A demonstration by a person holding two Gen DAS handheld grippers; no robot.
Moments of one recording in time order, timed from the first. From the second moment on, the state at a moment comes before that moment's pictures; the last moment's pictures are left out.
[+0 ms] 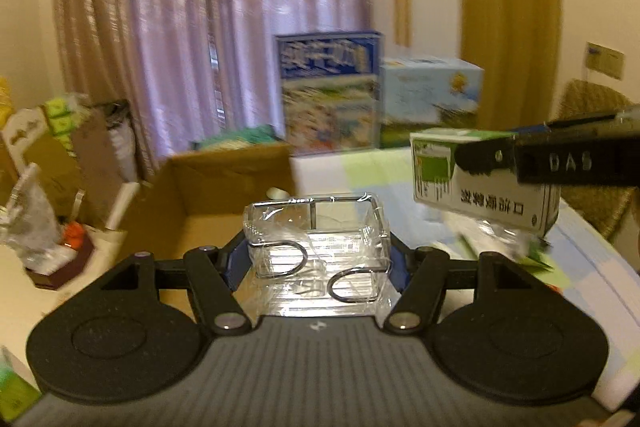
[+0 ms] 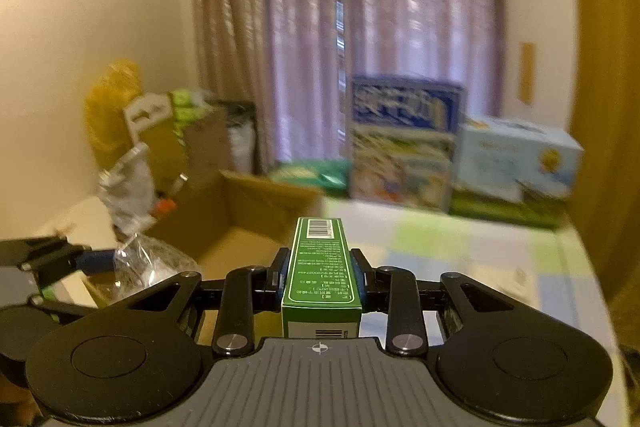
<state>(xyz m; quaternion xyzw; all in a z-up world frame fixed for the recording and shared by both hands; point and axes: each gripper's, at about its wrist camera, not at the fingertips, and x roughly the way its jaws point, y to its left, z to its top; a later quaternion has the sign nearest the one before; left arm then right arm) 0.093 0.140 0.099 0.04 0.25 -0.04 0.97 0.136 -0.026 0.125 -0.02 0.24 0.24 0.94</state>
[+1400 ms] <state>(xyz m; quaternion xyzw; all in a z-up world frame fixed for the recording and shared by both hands) 0.132 0.278 0.071 0.02 0.26 -0.01 0.96 0.208 0.088 0.069 0.00 0.29 0.28 0.91</state>
